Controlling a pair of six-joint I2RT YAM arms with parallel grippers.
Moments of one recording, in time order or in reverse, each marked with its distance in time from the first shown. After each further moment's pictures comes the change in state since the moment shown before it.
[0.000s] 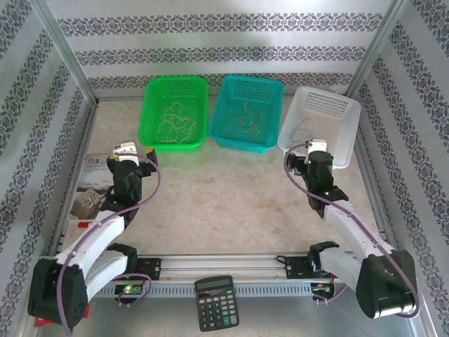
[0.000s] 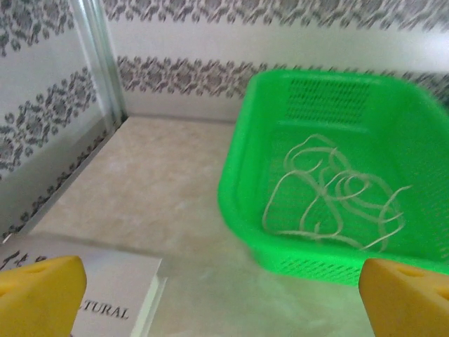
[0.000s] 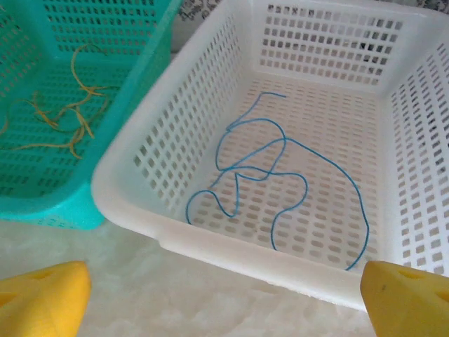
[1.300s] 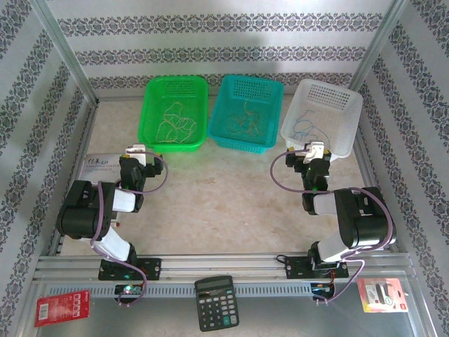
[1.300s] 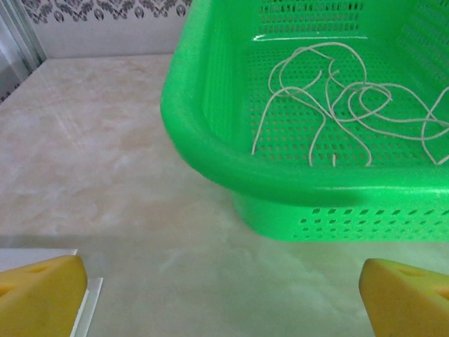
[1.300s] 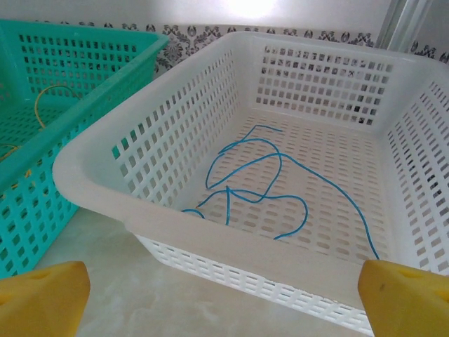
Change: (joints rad) left arm 0.169 0.642 -0.019 0.595 0.329 0.093; right arm -0.122 0.505 -0.160 0.914 -0.084 -0.129
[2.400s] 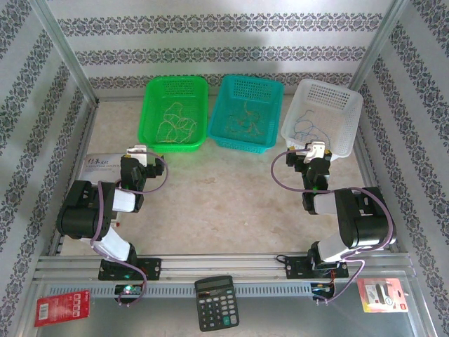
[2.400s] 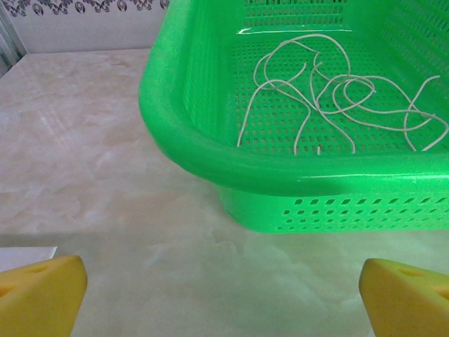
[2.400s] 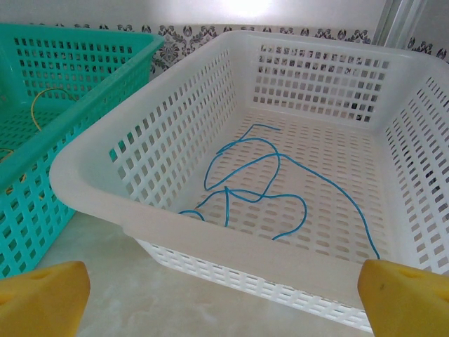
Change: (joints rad) left arm 0.000 0.000 0.000 -0.007 0.034 0.000; right arm -0.002 0.000 0.003 -0.005 0.003 0.012
